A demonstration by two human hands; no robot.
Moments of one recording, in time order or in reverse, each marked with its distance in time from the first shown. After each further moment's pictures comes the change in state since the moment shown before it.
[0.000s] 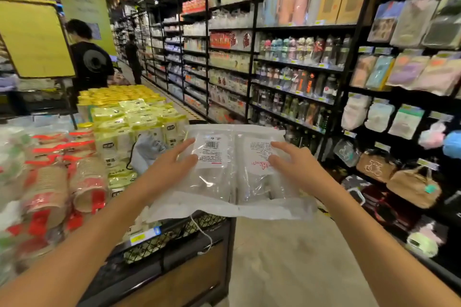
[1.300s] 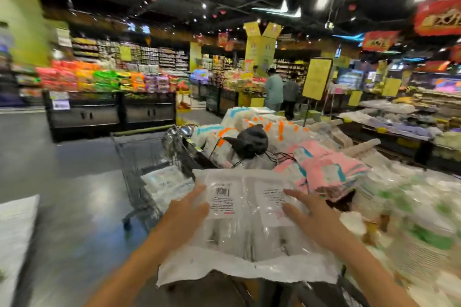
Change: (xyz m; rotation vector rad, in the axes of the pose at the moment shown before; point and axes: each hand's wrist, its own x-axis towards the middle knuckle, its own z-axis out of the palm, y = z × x) left_hand -0.683 -0.189 -0.390 0.151 1.233 -0.912; right_hand -0.363 -0.626 0.429 0.249 -0.907 -1.300
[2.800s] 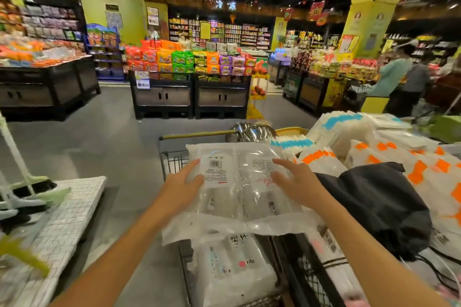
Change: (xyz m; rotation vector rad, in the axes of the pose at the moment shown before) left_hand 0.523 -0.186 -0.182 -0.106 0.475 -0.195; right_hand 0.666 -0.098 0.249 0.108 -0.232 -0.299
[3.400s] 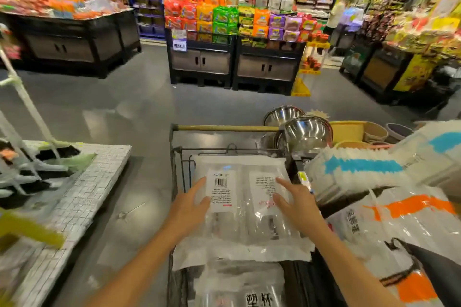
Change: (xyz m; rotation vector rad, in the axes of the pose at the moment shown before) left_hand 0.244 -0.155 0.058 0.060 0.017 -0.246; right_hand 0.298 0.108 0.198 -0.003 -0.190 0.003
